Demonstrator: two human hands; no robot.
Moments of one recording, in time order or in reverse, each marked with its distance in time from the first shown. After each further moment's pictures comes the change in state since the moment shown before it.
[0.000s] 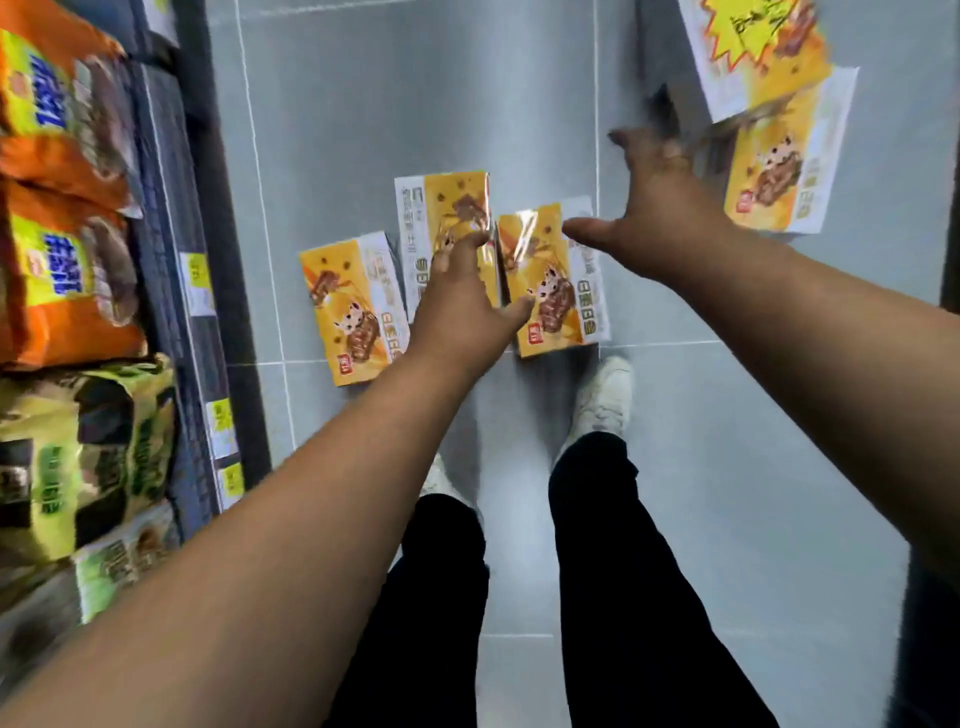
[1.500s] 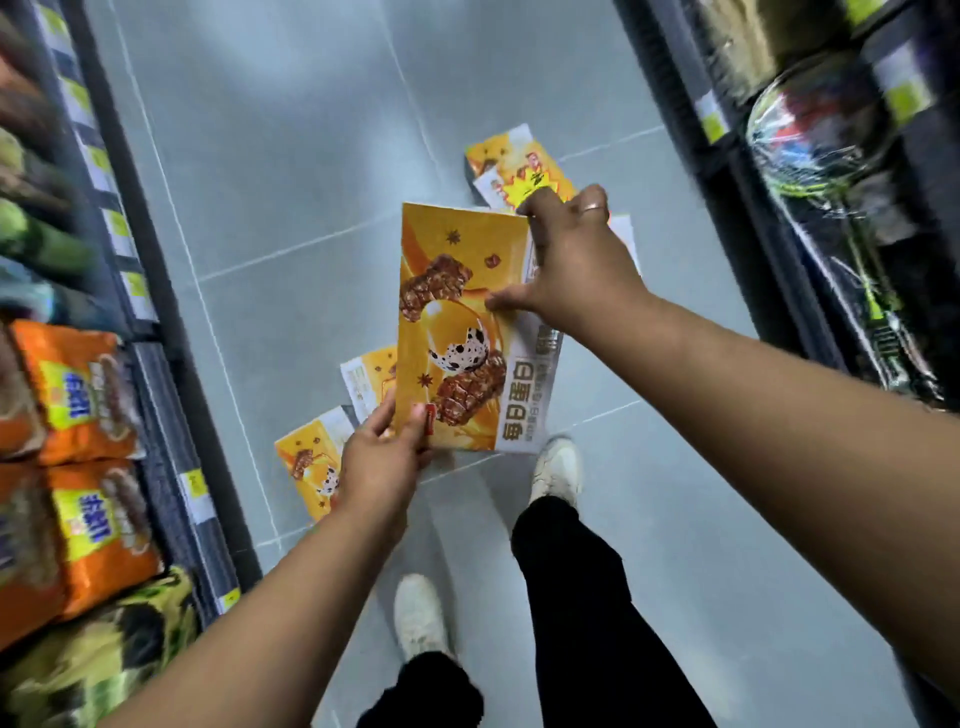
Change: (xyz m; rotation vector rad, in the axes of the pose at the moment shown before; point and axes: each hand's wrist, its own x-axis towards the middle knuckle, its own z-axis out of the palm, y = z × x) left_hand -0.051 0.074 -0.053 -0.768 -0.042 -0.270; right_hand -0.044 -0.033 -0.153 0.125 0.272 0.021
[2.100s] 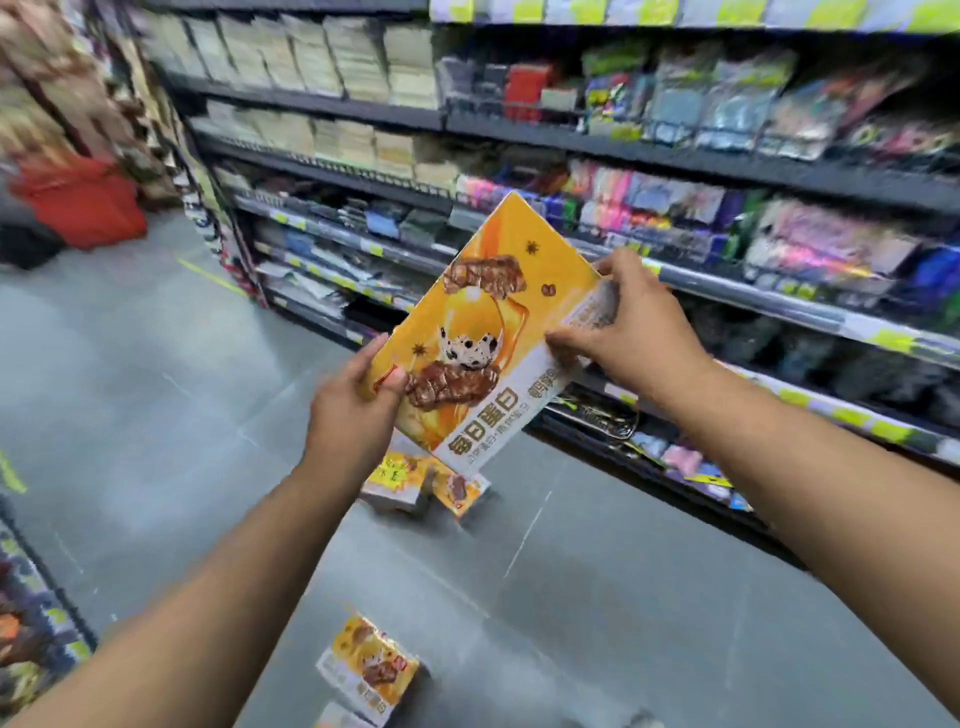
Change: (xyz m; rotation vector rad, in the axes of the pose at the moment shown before) left_hand -0.409 0.226 0.055 0.609 -0.516 1.146; right_hand -0.447 -0.051 -0.349 0.327 0.896 0.239
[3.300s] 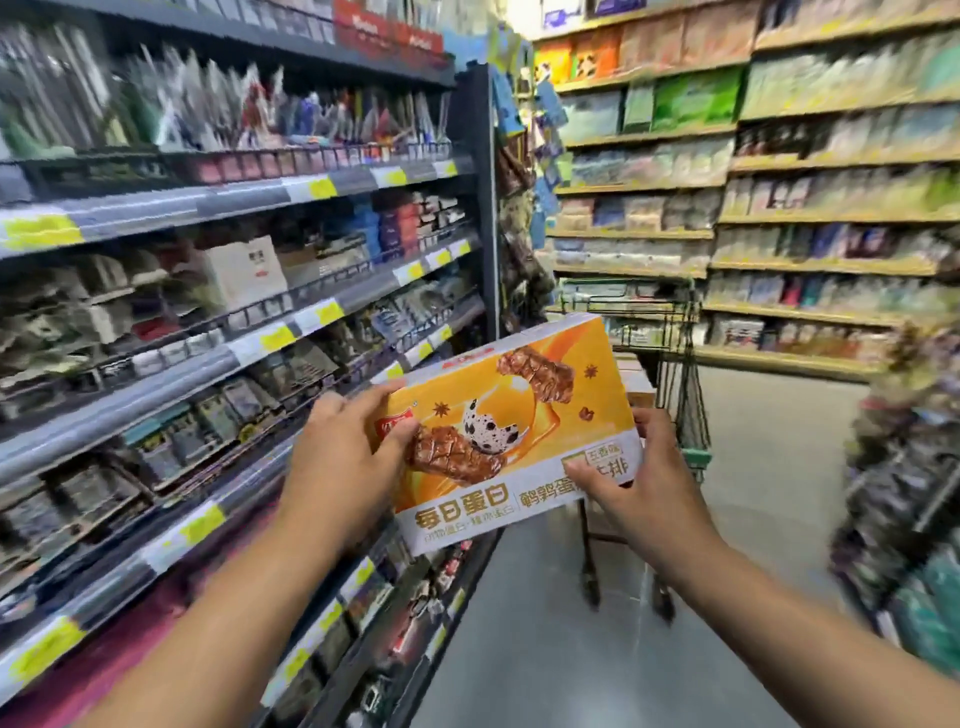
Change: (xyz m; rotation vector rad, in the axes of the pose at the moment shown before) left_hand -0.497 0.589 0.731 -0.218 -1.121 1.383; right_hand -0.504 0.318 -0.676 -0.326 1.523 0.912
